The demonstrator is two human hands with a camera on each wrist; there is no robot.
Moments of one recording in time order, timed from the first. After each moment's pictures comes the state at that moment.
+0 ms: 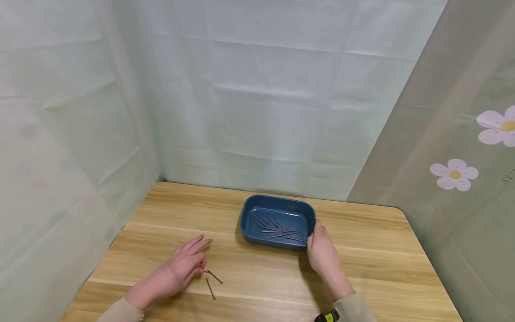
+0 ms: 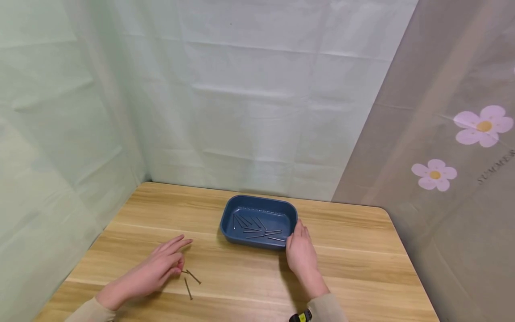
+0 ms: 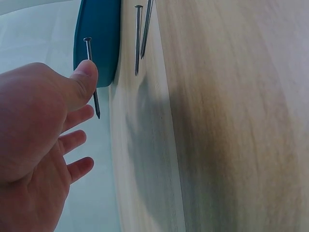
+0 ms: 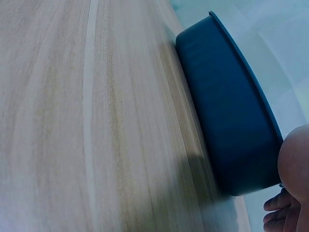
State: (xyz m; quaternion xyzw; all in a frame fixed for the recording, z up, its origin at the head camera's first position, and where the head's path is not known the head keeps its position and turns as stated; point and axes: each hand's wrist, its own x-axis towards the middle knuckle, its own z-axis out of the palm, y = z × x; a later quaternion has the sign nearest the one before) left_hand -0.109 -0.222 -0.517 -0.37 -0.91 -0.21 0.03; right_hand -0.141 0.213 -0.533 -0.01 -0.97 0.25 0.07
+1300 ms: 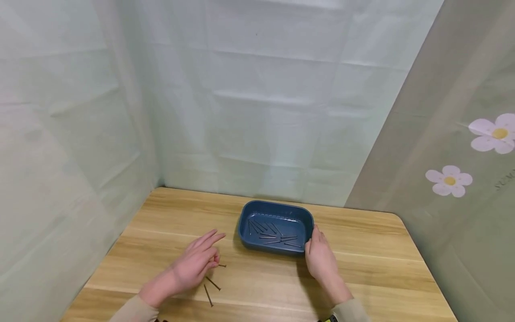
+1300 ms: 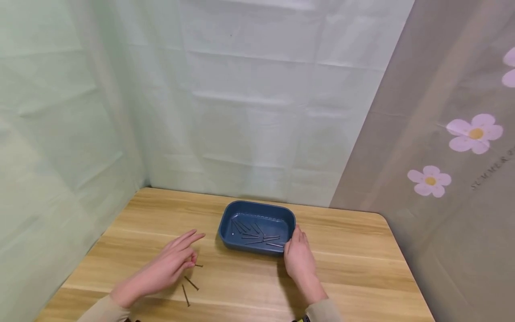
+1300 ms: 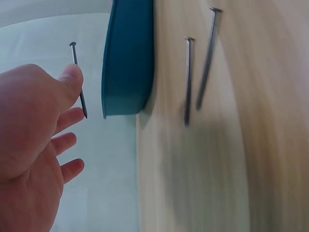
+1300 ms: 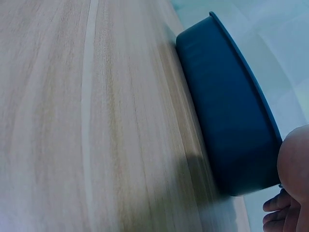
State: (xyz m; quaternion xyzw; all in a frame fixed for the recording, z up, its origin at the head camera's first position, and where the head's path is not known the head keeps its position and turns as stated) left_hand -0.125 -0.181 -0.502 -0.39 -0.89 -0.20 0.09; right_hand -0.139 0.213 -0.534 -0.01 -0.97 0.24 0.08
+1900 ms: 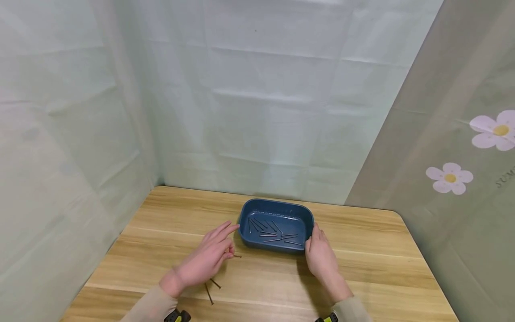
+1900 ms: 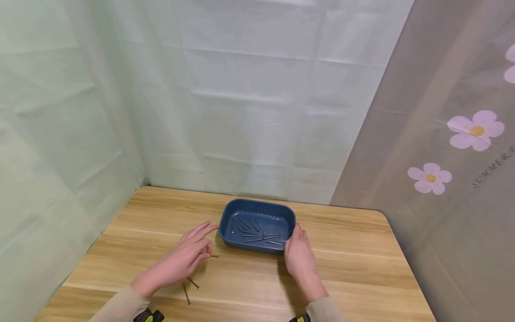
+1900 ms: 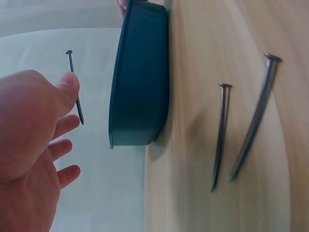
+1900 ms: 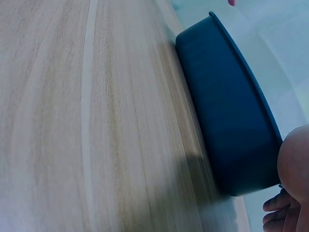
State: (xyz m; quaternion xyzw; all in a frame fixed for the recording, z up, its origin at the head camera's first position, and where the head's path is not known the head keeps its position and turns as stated) left_hand -0.135 -0.145 -0.491 -0.36 -0.90 -0.22 0.04; right_hand -0.138 0.213 -0.534 0.00 -0.97 0.24 0.08
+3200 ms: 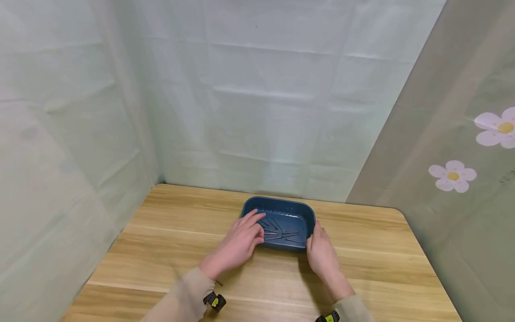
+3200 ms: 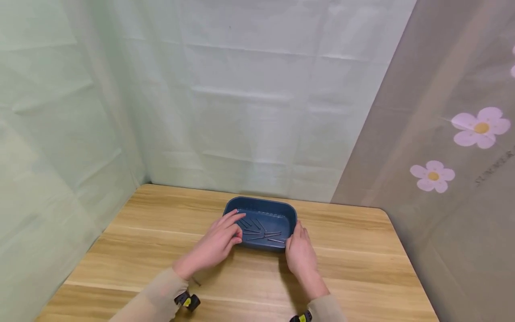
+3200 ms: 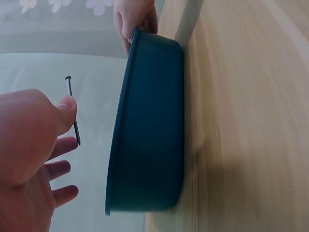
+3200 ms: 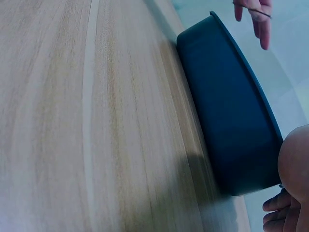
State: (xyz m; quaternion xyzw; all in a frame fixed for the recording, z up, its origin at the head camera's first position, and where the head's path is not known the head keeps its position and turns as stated) left_hand -0.165 -0.065 -0.488 -0.35 -0.91 -0.23 0.07; right_hand -0.140 0.214 -0.532 0.00 -0.97 0.24 0.08
